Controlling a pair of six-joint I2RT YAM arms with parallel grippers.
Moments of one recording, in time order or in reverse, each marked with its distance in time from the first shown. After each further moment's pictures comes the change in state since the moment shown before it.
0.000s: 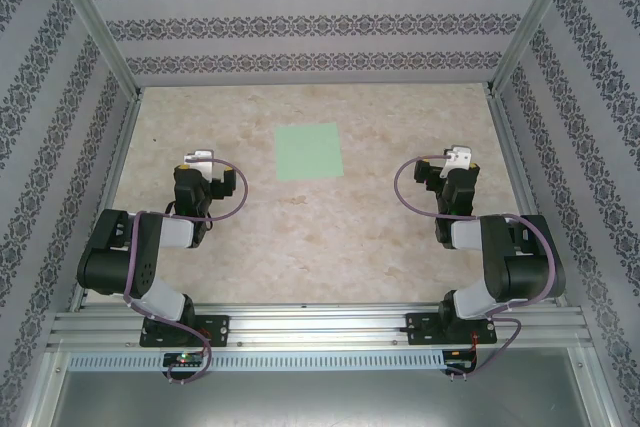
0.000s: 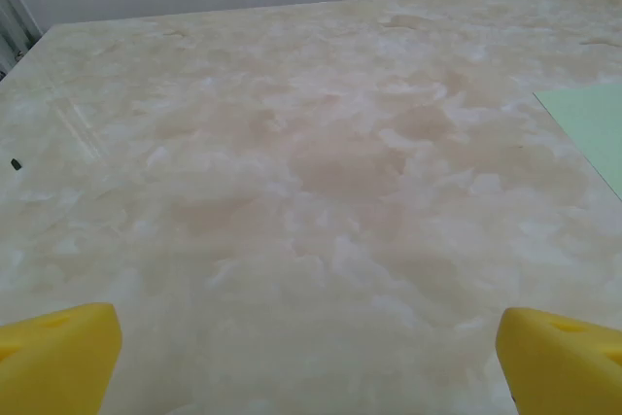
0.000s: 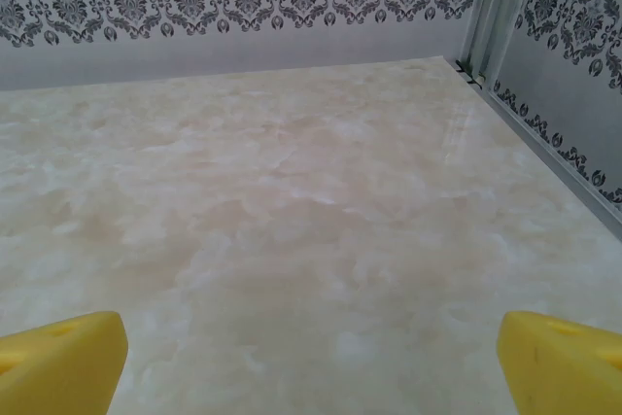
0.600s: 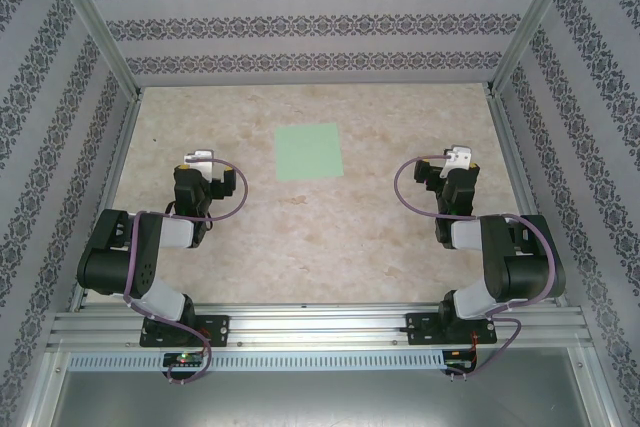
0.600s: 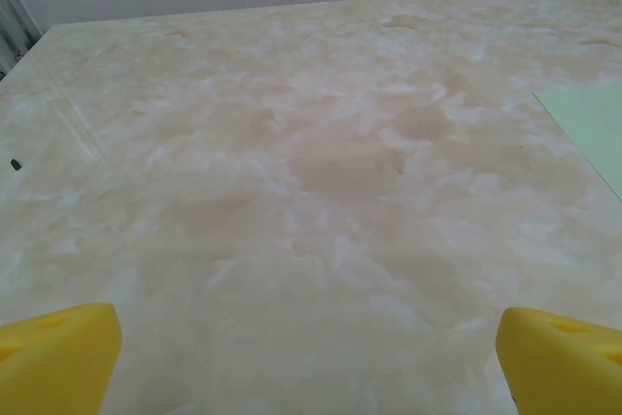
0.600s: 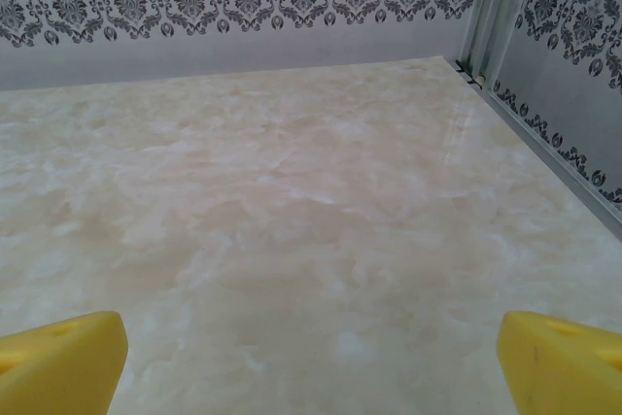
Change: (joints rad) left arm 0.000 0.000 0.000 0.000 0.000 0.000; right arm 0.000 0.000 0.000 0.000 0.000 0.000
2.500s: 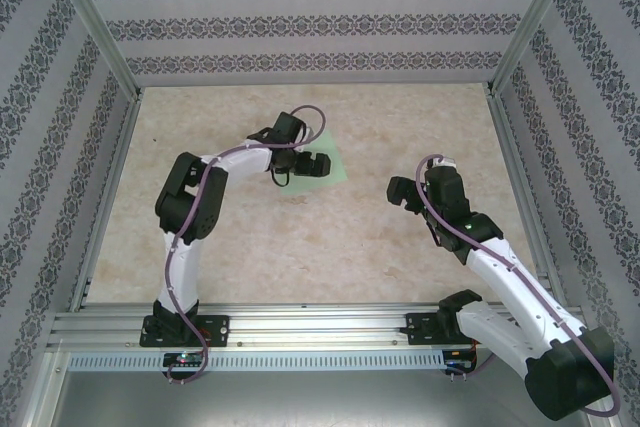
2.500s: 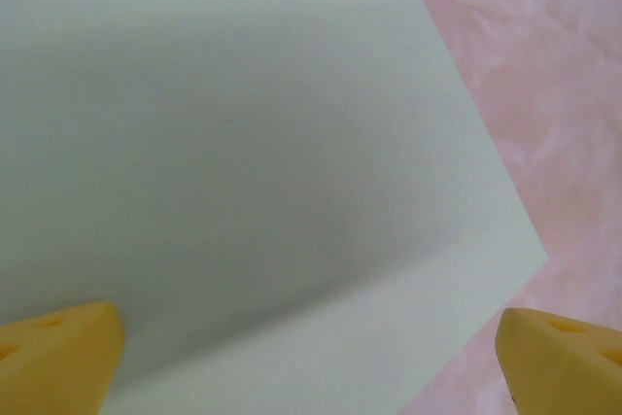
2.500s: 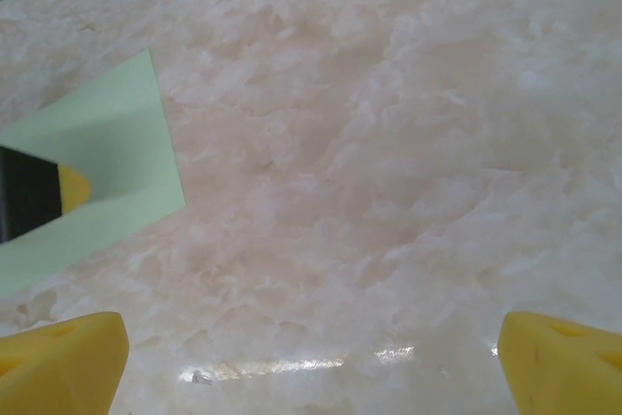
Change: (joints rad) left arm -0.399 0.541 1.050 -1.160 0.369 -0.376; right arm 0.357 -0.618 0.276 -1.315 0.005 0.455
